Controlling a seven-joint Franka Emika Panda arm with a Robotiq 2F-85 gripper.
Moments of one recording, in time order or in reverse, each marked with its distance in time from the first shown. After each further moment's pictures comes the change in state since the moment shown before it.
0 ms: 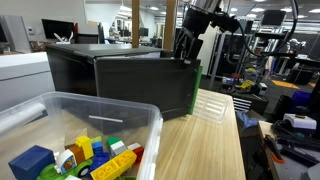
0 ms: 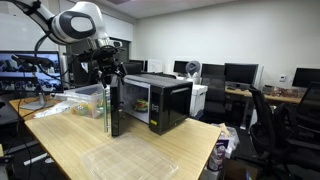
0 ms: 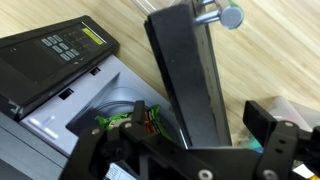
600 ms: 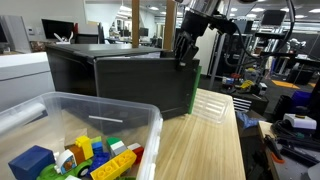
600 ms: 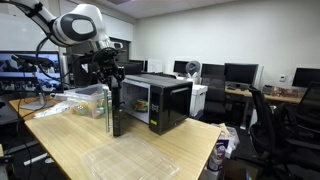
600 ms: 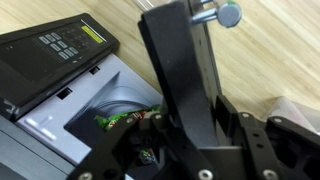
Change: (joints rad) arm 0.000 0.020 0.000 0.000 0.000 0.025 -0.003
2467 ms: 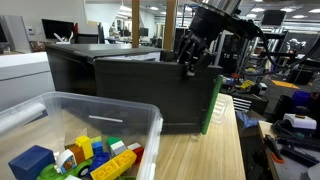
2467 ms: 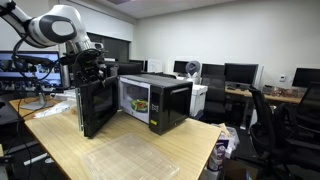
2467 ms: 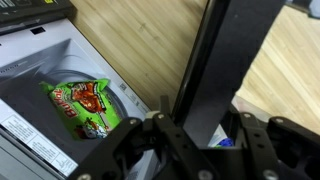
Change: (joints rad) arm 0.104 -0.136 0.068 -0.157 -0.002 0.045 0.004
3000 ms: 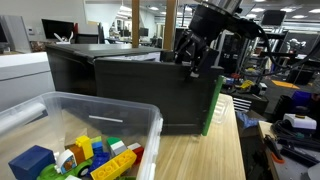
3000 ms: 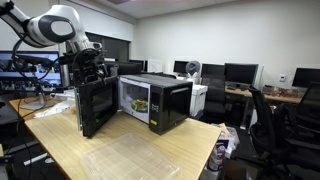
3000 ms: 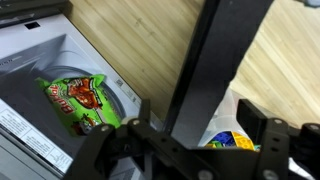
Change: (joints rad) arm 0.015 -0.004 0.009 0.000 0.001 0.000 0.029
